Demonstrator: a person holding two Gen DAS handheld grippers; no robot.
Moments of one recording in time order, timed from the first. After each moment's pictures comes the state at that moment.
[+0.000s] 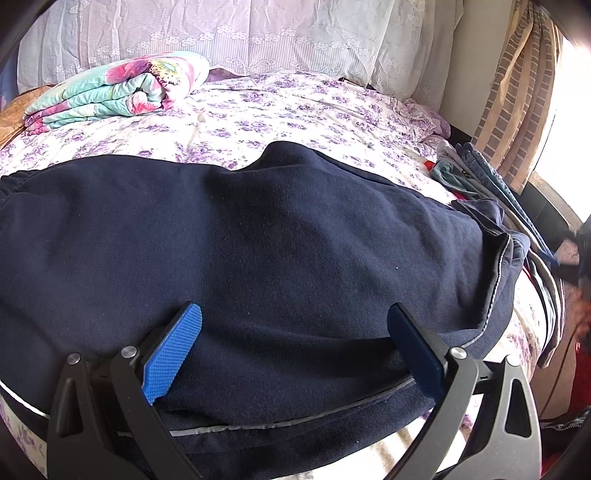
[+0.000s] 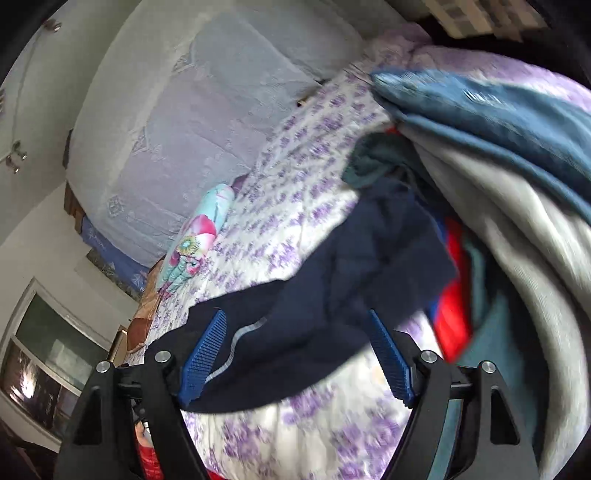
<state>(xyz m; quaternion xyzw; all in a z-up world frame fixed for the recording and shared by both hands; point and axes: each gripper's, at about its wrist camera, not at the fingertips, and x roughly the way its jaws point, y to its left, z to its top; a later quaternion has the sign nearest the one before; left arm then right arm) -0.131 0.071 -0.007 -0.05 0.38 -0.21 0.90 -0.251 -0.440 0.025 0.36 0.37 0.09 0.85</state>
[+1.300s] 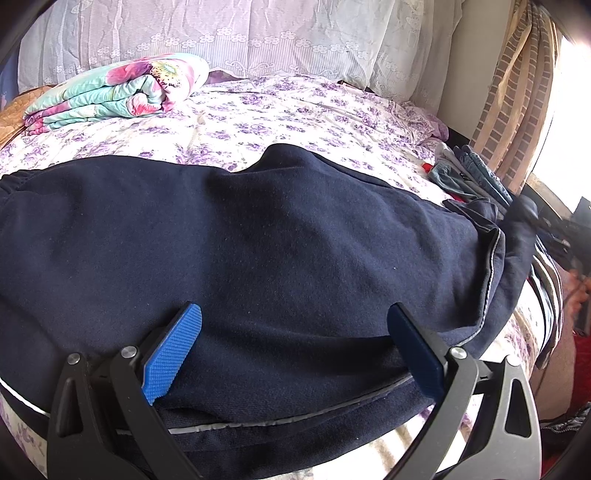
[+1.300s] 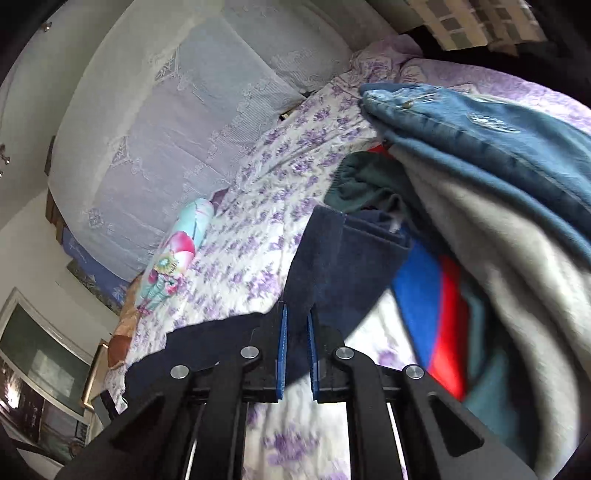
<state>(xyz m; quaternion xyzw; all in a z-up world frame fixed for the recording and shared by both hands) -0.136 0.072 -0.006 -0.05 0.37 -0.21 0.90 -0.236 -0.444 0.048 0.31 0.36 0.04 0.88</state>
